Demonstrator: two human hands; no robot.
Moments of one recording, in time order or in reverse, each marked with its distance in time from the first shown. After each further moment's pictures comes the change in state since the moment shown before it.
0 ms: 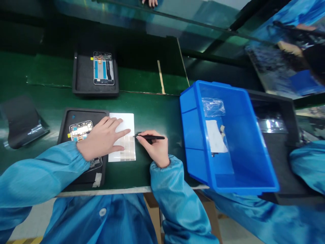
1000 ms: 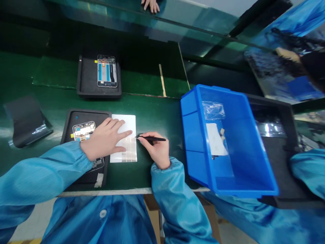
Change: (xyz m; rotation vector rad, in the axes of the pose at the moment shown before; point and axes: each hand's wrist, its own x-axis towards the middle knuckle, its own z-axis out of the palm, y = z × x) left_hand 0.000 0.000 0.001 -0.003 0.010 0.003; right_hand 0.000 0.002 0.000 -0.014 0.015 0.005
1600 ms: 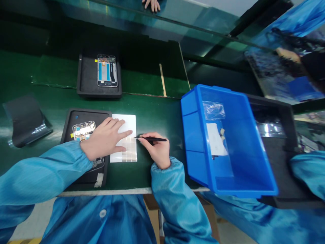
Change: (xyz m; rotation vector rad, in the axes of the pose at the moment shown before) left_hand 0.000 0.000 0.000 -0.010 0.005 -0.001; right_hand -0.001 -0.001 0.001 0.013 0.015 0.006
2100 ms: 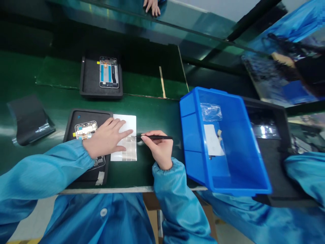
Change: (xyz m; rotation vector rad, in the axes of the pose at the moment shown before) left_hand -0.002 -0.001 0.000 -0.067 0.023 0.007; right_hand 0.004 -0.023 0.000 0.179 0.060 0.051
